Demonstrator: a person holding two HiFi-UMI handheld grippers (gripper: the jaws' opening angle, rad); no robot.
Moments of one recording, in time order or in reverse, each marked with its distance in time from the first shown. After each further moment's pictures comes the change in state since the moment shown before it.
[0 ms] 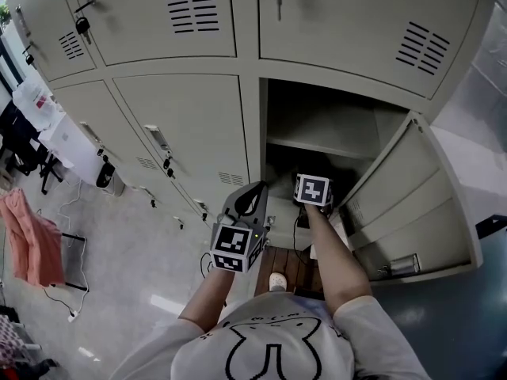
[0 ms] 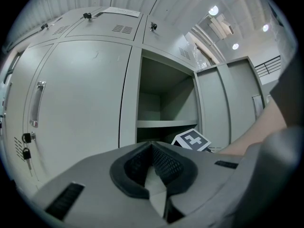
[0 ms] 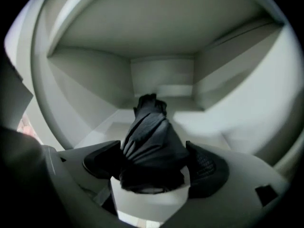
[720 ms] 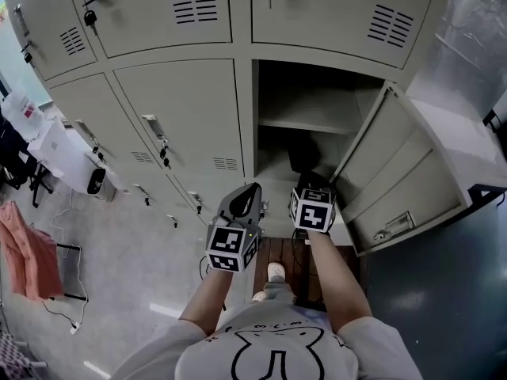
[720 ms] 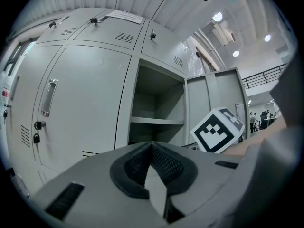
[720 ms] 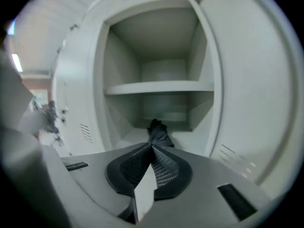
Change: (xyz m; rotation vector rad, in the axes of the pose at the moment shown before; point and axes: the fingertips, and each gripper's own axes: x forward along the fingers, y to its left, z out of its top) left arm -0.052 -0.024 -0.013 -0.064 0.009 -0.058; right arm -0.146 0.021 0.005 -0.046 -0.278 -0.001
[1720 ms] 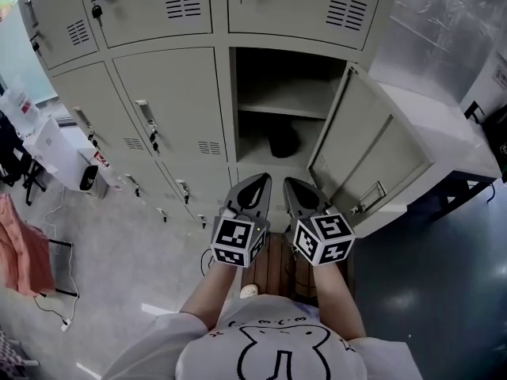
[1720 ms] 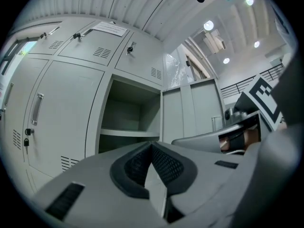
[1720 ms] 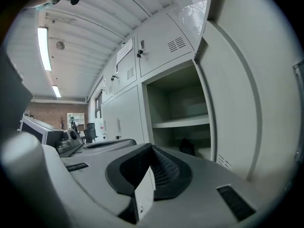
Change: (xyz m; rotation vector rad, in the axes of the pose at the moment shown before) left arm -0.020 -0.097 0.031 0.027 -0.092 -0.089; right arm -0.169 0.038 0.047 0.035 -0.247 0.414
